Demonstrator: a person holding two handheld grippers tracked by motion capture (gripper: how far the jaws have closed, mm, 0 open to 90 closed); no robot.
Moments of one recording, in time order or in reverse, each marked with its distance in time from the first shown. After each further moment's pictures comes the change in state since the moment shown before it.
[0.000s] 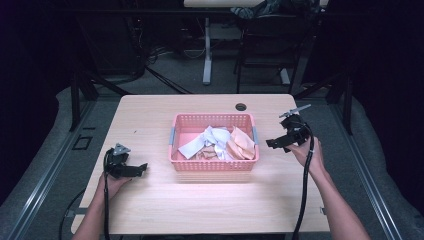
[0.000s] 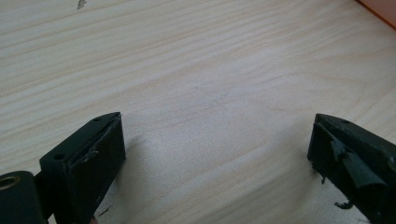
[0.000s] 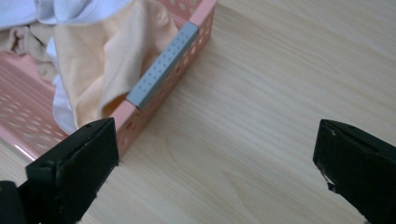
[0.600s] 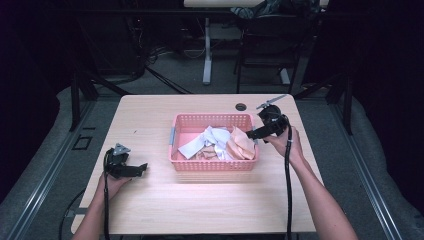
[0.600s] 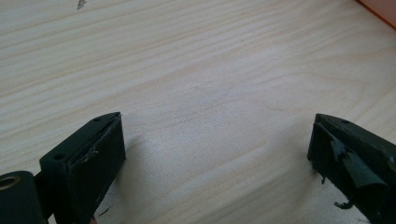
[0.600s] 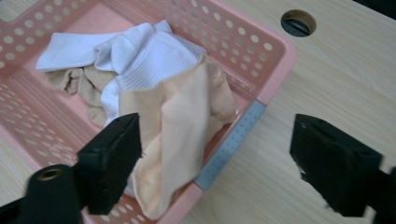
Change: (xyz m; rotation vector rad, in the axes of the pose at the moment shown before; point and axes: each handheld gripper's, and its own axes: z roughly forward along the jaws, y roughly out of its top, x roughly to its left) left arm 0.000 0.000 0.000 0.000 0.000 0.000; right arm 0.043 0.051 0.019 -0.012 0.061 -0.078
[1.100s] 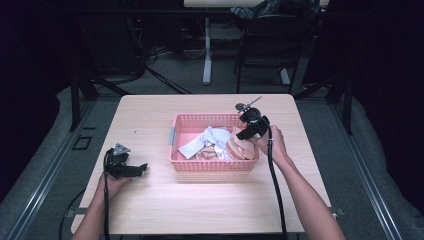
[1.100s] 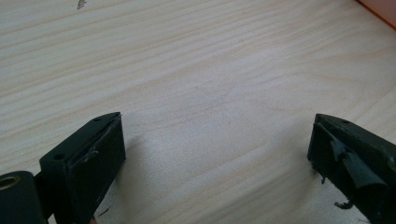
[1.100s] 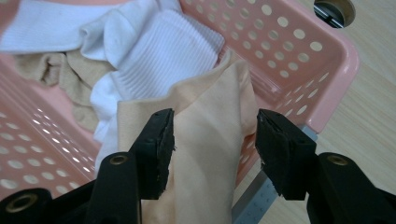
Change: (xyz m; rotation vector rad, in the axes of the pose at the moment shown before) left arm 0.000 0.000 0.000 0.000 0.000 0.000; right arm 0.024 0.017 0.046 0.139 -0.042 -0.064
